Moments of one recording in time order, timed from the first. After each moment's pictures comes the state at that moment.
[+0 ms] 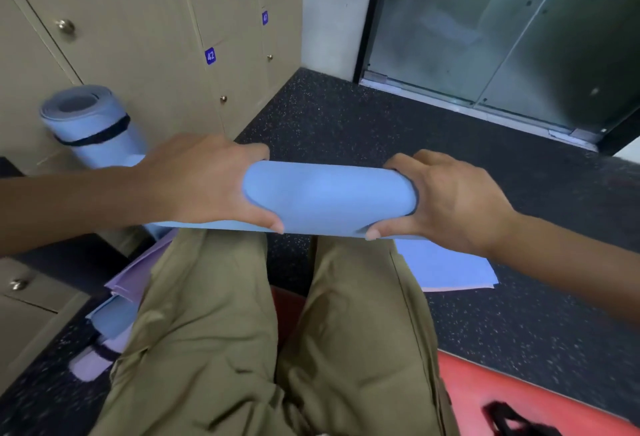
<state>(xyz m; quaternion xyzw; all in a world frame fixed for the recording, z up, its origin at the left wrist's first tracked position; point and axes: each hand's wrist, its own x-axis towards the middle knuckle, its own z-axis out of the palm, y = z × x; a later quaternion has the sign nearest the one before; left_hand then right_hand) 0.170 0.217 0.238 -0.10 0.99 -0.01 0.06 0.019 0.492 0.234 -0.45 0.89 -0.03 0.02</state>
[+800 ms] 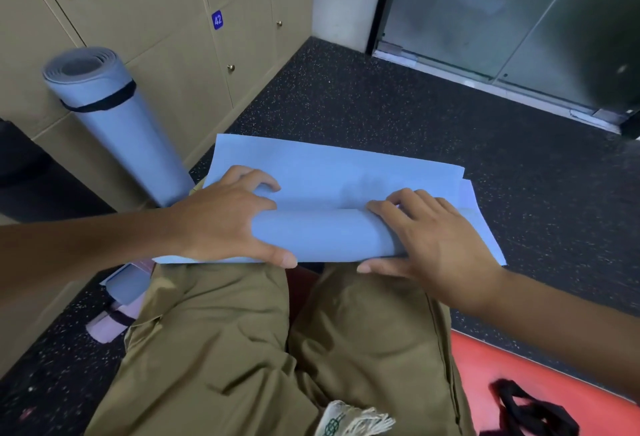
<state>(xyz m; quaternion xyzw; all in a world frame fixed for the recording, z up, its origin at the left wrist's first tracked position) 0.208 0.223 0.163 -0.07 0.97 0.16 0.16 0.068 0.501 0.156 -0.54 0.84 -0.04 -0.05</state>
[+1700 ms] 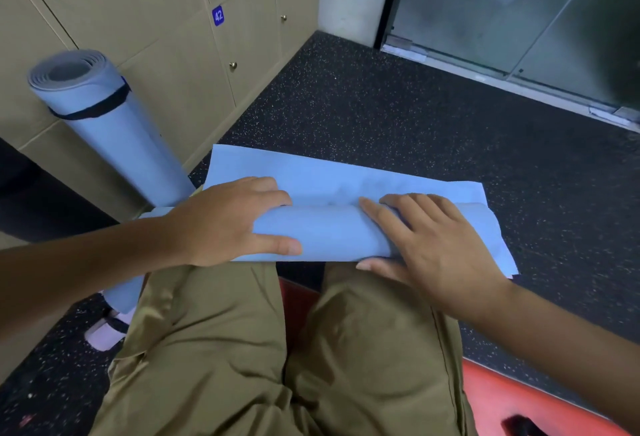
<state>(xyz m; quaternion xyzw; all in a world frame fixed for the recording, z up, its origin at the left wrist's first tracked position) 0.175 0.204 0.147 -0.02 0.98 0.18 0.07 0.033 0.481 0.140 -0.57 0.81 -0.03 -0.13</state>
